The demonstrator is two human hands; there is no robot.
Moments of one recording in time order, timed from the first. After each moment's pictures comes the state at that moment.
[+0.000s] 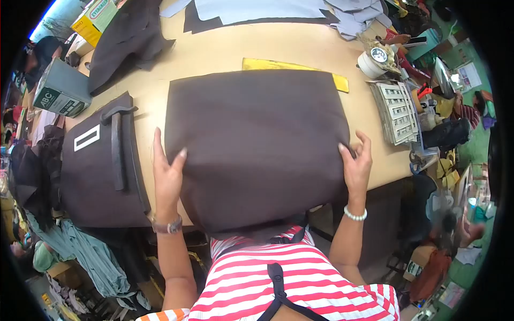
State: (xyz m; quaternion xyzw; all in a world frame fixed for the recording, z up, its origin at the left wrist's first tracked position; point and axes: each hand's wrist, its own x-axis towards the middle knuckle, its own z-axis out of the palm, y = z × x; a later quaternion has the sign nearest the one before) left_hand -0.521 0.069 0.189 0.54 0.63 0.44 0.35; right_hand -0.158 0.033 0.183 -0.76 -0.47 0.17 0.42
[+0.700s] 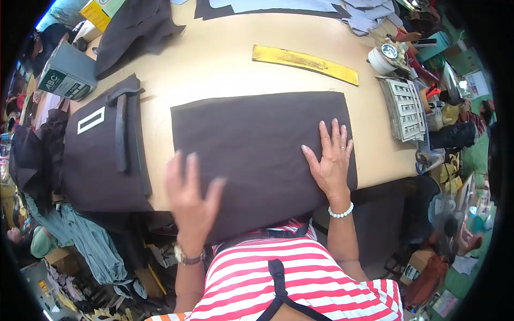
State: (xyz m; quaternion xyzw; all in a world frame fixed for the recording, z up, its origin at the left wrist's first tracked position) left_hand -0.491 -0.018 0.204 0.71 0.66 0.25 0.04; right_hand -0.209 0.029 0.158 -0.70 -0.69 0.02 0.16
